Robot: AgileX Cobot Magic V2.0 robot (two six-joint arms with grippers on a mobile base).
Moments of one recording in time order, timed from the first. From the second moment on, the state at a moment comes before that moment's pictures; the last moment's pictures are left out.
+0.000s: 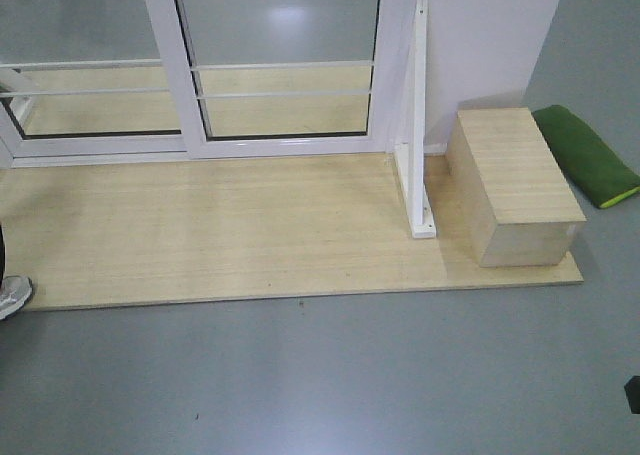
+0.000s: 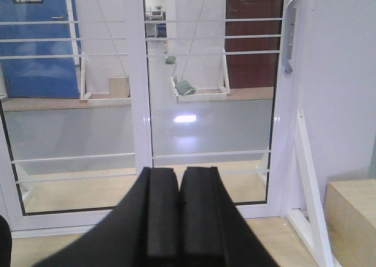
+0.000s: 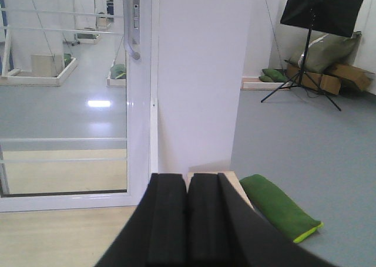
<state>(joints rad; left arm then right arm) -0.04 -0.01 0.03 0.01 0.05 0.00 -0.12 -0.01 0.03 0.05 0.10 -0.13</state>
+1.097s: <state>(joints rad) -0.04 -0.01 0.03 0.01 0.05 0.00 -0.12 -0.01 0.03 0.05 0.10 -0.13</state>
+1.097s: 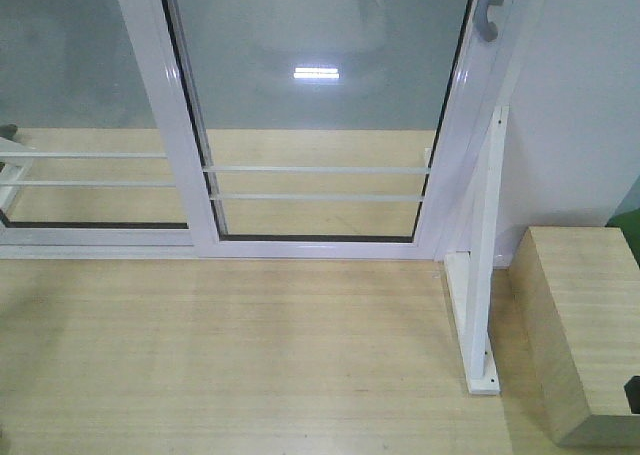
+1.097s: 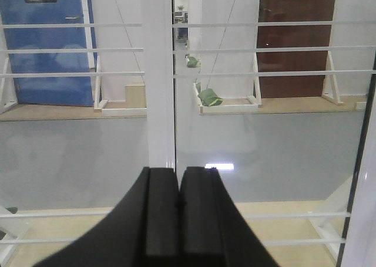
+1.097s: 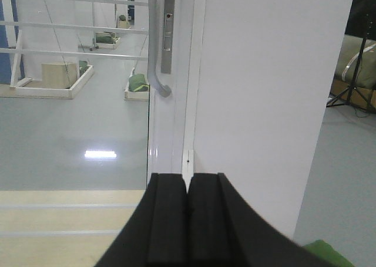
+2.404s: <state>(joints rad) -0.04 -0.01 0.03 0.01 0.05 0.00 -0.12 -0.01 0.03 0.05 0.10 -0.13</state>
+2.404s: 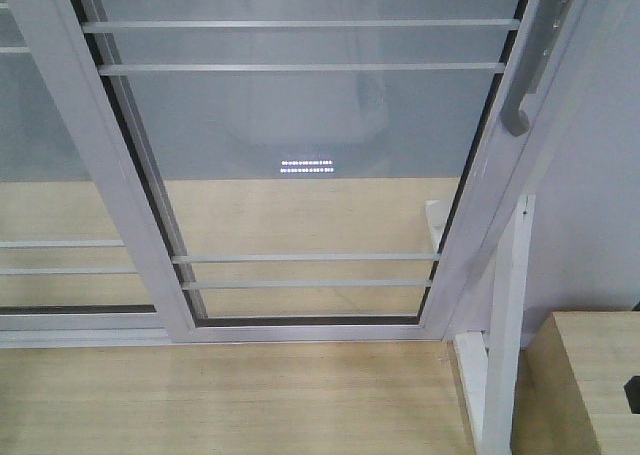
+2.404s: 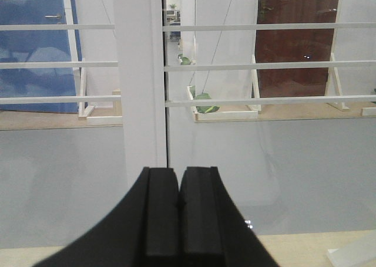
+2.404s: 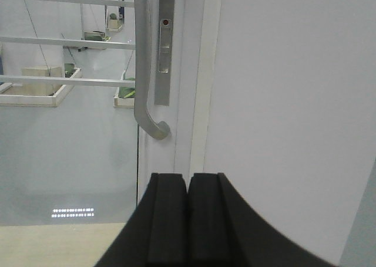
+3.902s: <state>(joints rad) -0.04 -0.01 0.03 0.01 0.05 0.00 -0.12 -0.01 0.03 0.05 0.10 -0.13</state>
